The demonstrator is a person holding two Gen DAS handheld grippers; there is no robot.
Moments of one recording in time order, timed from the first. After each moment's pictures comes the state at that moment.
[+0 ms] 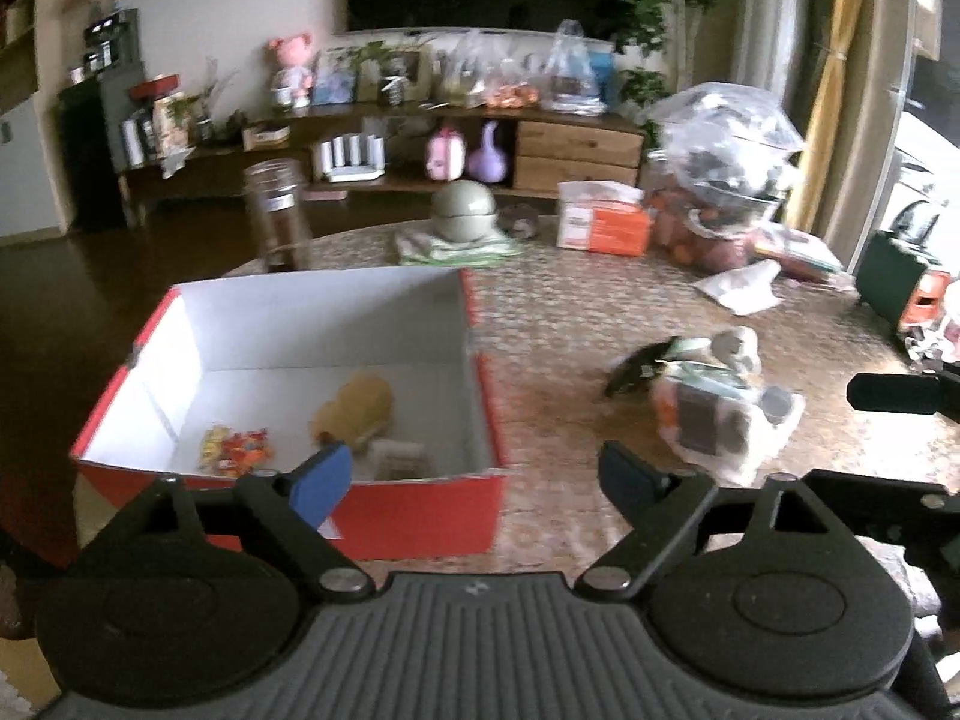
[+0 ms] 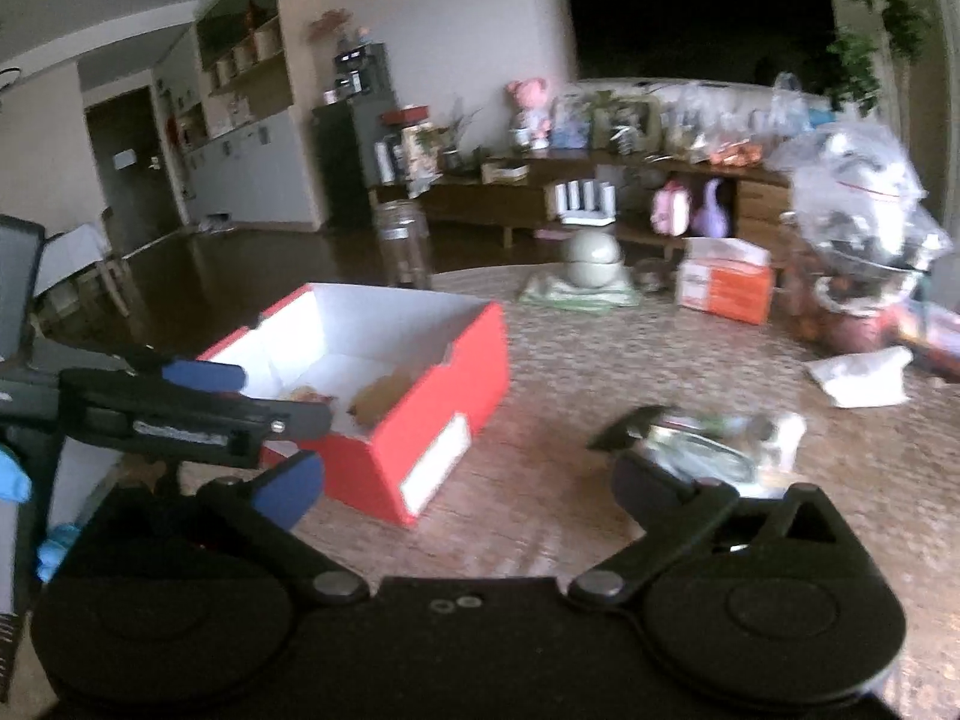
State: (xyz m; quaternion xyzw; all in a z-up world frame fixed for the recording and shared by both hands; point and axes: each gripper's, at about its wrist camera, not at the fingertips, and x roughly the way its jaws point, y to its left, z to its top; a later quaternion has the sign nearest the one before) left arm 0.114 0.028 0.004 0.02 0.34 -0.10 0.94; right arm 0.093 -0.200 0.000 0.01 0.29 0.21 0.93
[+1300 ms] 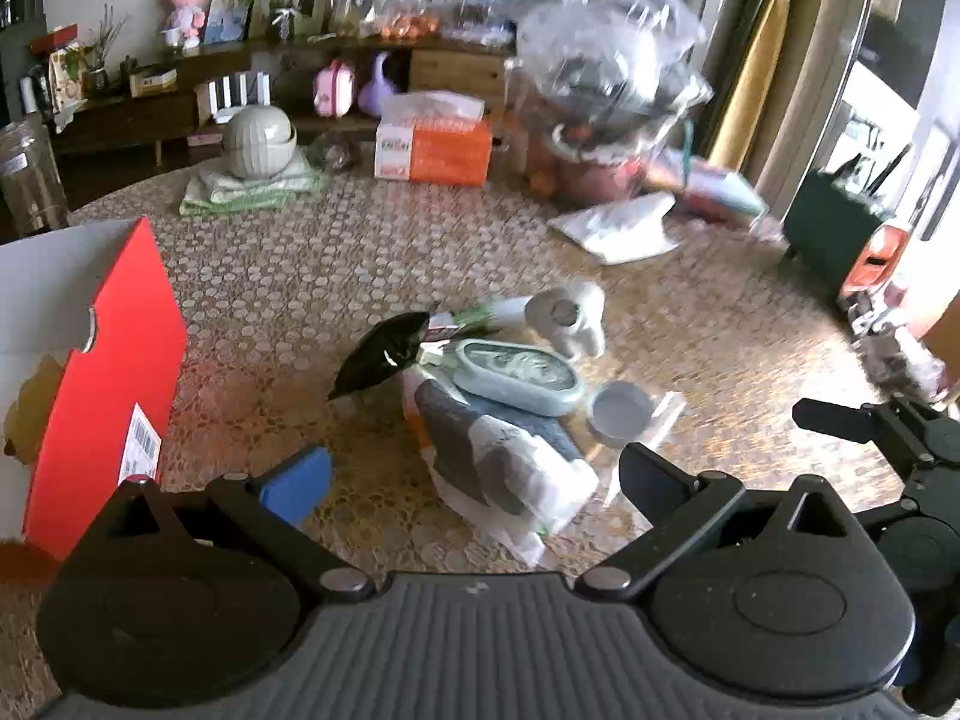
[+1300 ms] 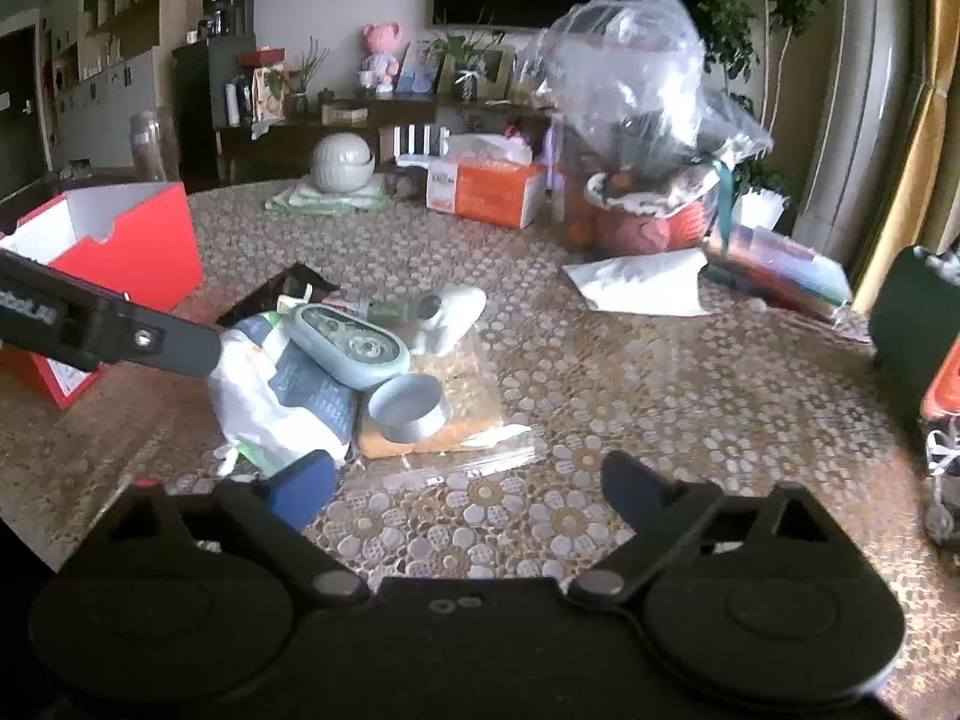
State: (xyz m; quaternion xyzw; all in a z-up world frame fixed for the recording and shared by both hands) left arm 0.197 -0.146 -0.065 0.01 0.40 -0.16 0.90; right arm 0.161 -0.341 -0.102 -0.05 0.34 0.09 0.94
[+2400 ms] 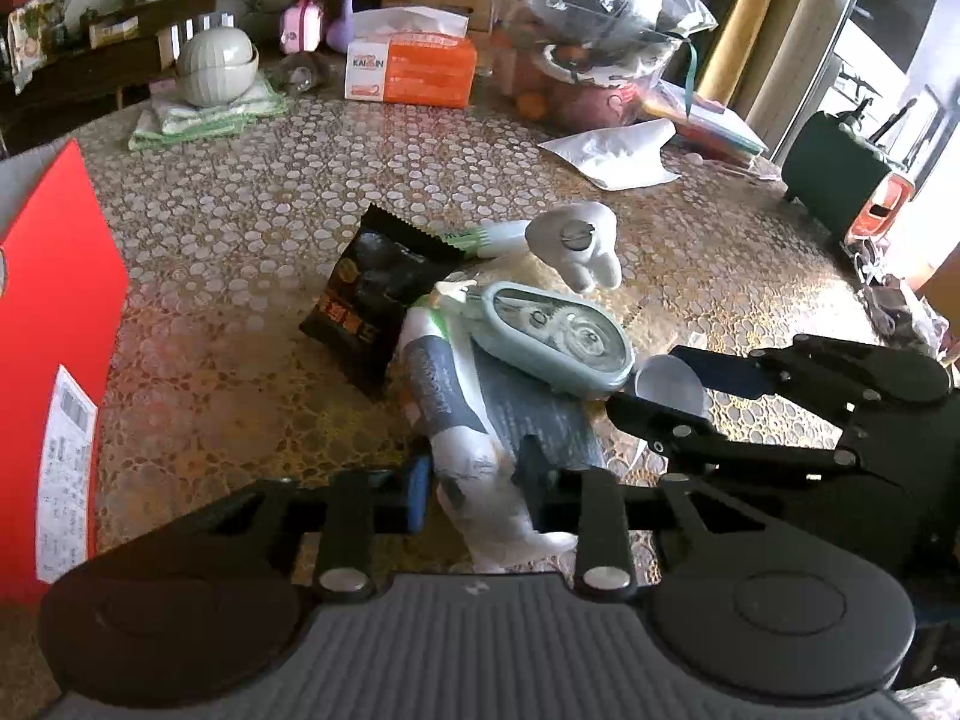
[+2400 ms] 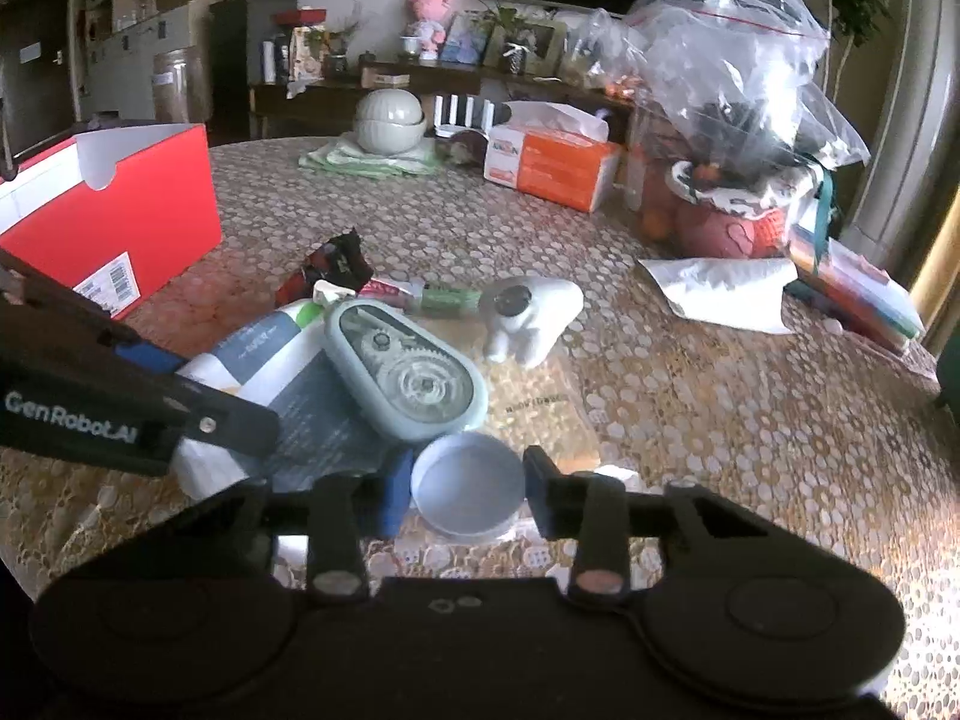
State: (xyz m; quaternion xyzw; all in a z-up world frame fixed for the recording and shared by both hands) left arm 0.220 -0.145 -0.102 0.01 0.45 -0.20 0.87; right arm 0.196 -0.298 -0.123 -0.09 0.36 0.11 0.92
